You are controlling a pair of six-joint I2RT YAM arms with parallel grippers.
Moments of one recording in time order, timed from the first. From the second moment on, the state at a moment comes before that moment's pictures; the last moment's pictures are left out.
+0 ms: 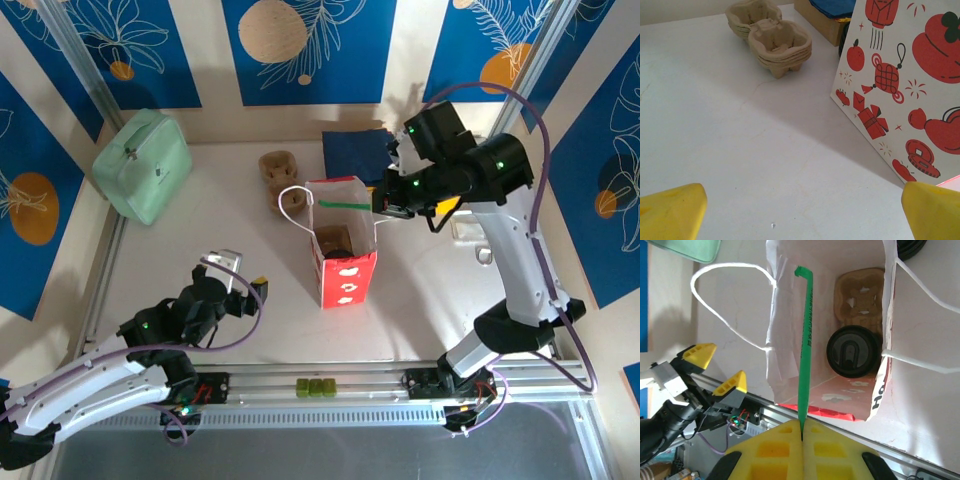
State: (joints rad) left arm -0.99 0.58 0.58 -0.57 -0.52 -0.38; right arm 0.56 1.57 2.27 -1.70 -0.26 0.56
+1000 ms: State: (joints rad) left arm -0.99 0.56 0.58 -0.60 -0.52 -0.42; right arm 0.71 1.85 2.49 -1.70 -0.14 0.63
